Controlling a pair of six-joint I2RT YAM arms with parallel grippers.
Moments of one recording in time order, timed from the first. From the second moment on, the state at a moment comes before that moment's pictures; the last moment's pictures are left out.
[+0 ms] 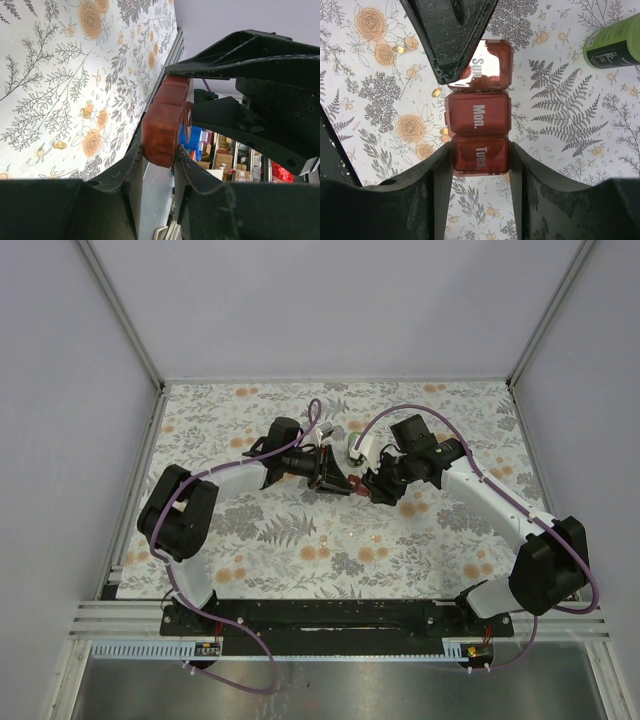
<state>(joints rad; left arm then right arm) -0.51 1.81 1.08 0.14 1.05 -0.87 0.50 1.44 1.18 -0.74 -0.43 -0.61</state>
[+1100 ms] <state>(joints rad) -0.52 1.79 1.14 0.04 1.05 -0.76 0.50 1.43 1.18 -0.74 -0.49 -0.58</state>
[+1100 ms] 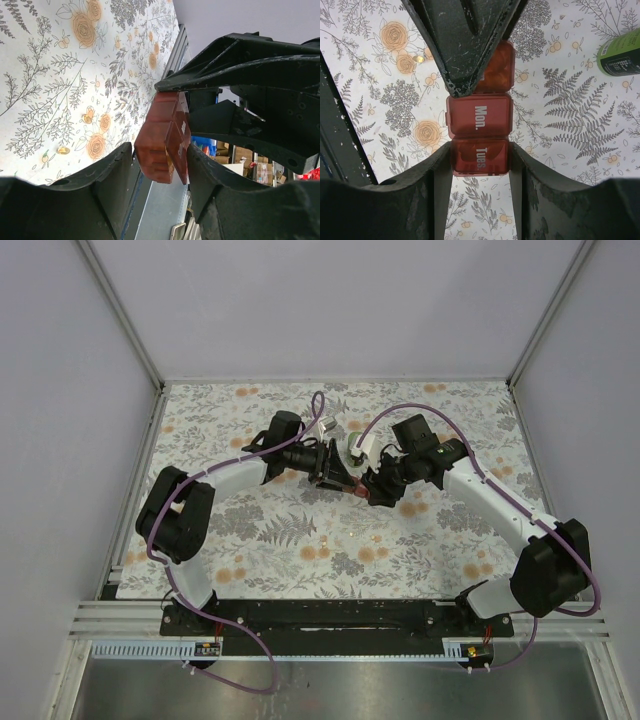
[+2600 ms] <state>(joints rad) -0.50 1.75 1.11 0.07 1.10 -0.64 0.49 1.42 1.19 -0.75 -0.54 -0.55</state>
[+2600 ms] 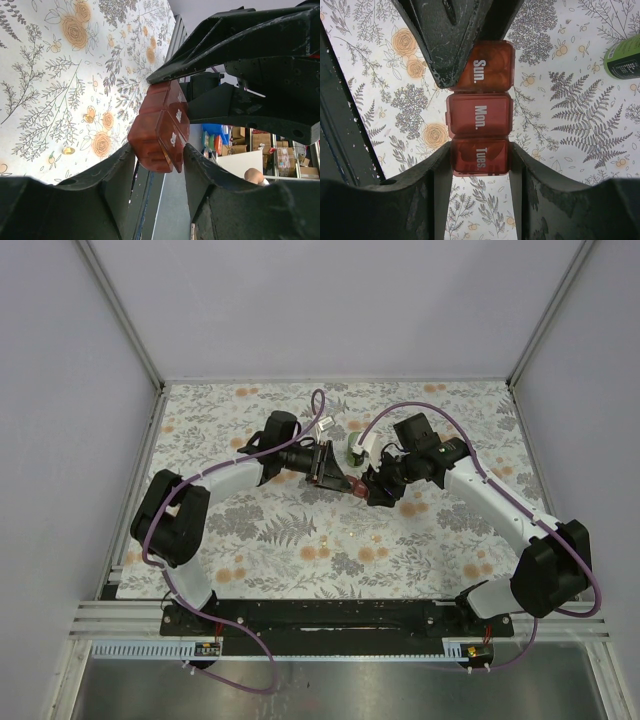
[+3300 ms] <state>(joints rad) -0.51 1.75 1.11 0.04 1.09 -0.65 0.49 1.42 1.19 -0.77 -0.53 -0.55</state>
